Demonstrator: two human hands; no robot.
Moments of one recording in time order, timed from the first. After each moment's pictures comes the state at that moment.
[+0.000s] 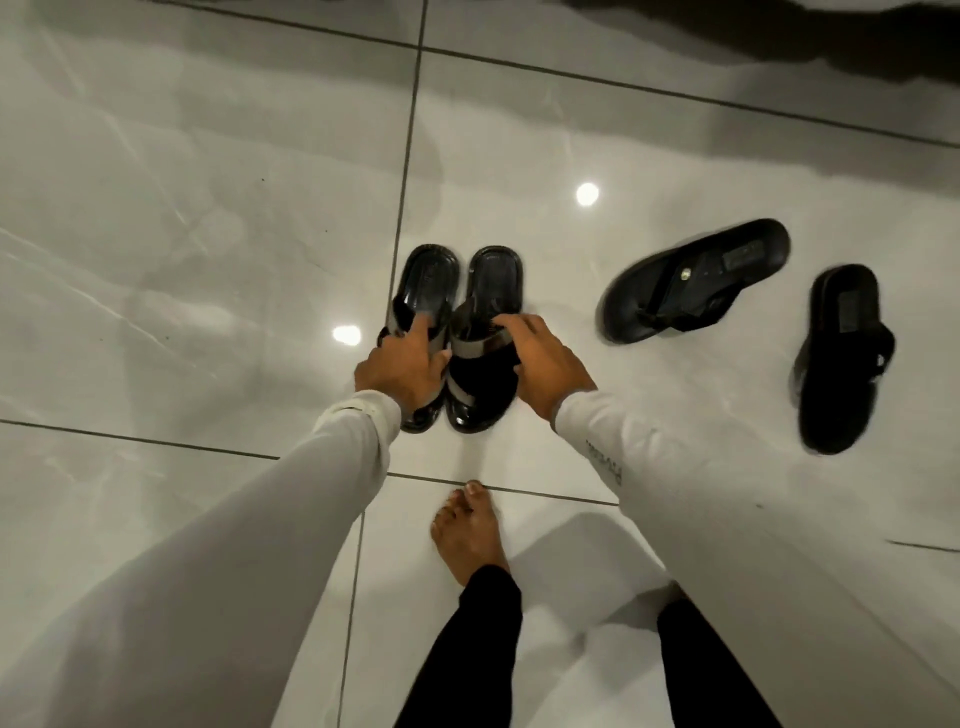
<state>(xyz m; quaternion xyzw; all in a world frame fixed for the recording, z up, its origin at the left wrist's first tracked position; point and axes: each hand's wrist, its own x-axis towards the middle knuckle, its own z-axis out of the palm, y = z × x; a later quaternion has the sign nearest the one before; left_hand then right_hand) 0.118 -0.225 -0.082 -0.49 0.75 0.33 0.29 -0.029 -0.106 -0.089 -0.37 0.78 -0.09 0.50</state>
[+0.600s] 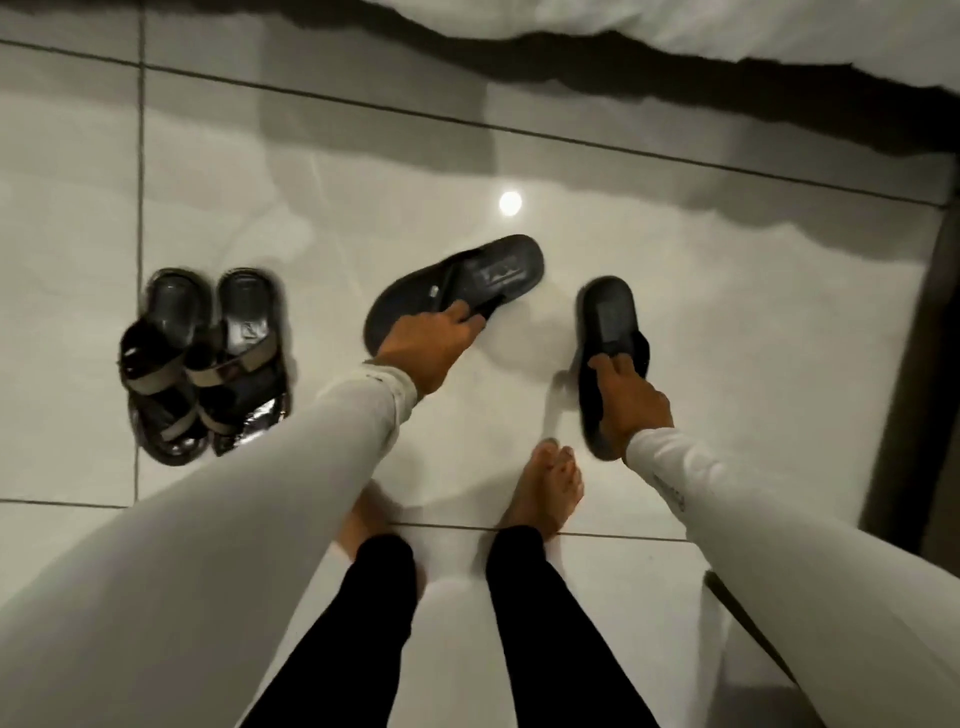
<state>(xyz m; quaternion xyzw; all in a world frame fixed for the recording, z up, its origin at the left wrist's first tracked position) -0.187 -0.065 -0.083 -0.16 0.91 0.20 0.33 -0.337 0.152 -0.073 -0.32 0.84 0.16 0.41</state>
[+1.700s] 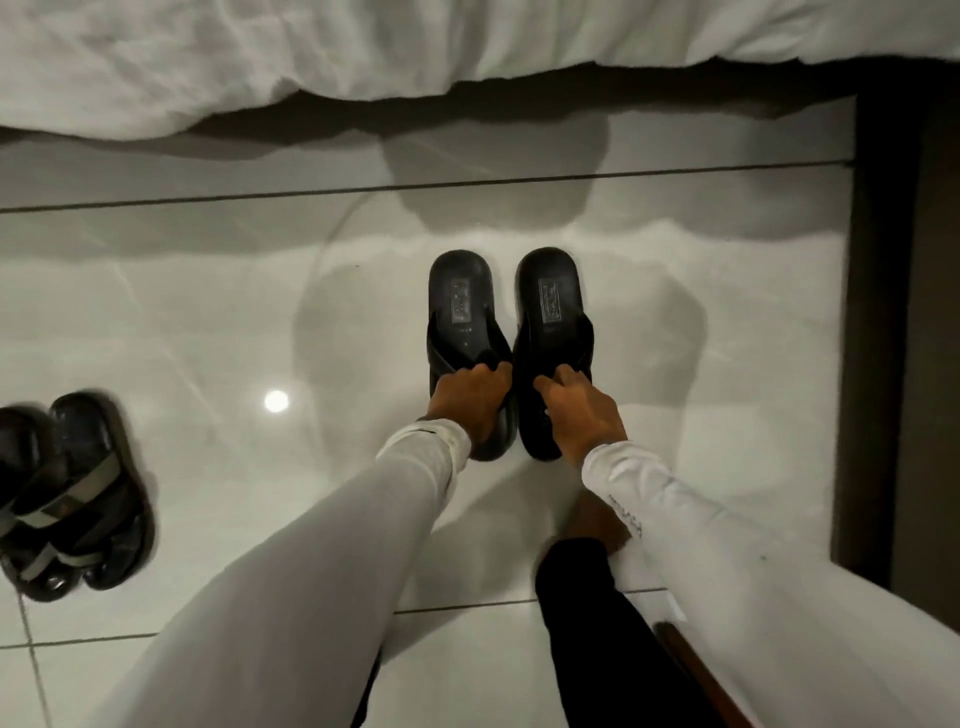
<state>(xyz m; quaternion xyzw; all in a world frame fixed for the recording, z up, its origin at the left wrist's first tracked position) -0.398 0.094 -0.148 -0.17 0.89 0.26 0.35 -0.483 0.225 -0.132 -0.36 0.84 0.06 0.40</state>
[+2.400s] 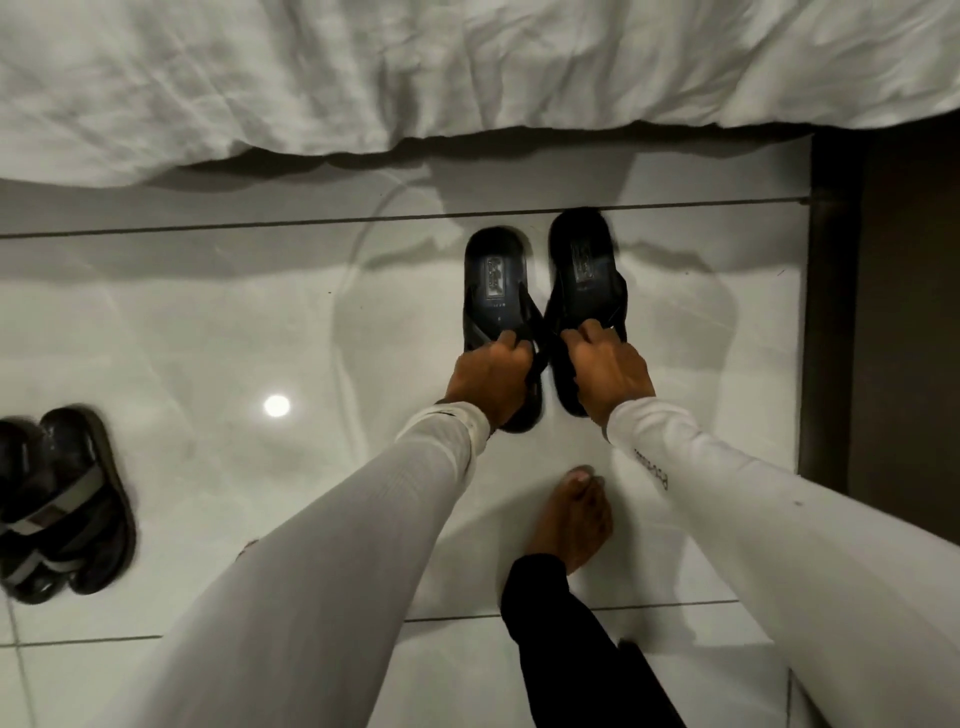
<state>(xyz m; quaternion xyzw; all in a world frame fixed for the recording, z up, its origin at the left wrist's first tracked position) -0.485 0.113 -0.118 -0.19 0.92 0.22 0.27 -0.589 0.227 -0.110 -0.39 0.85 0.11 0.34</state>
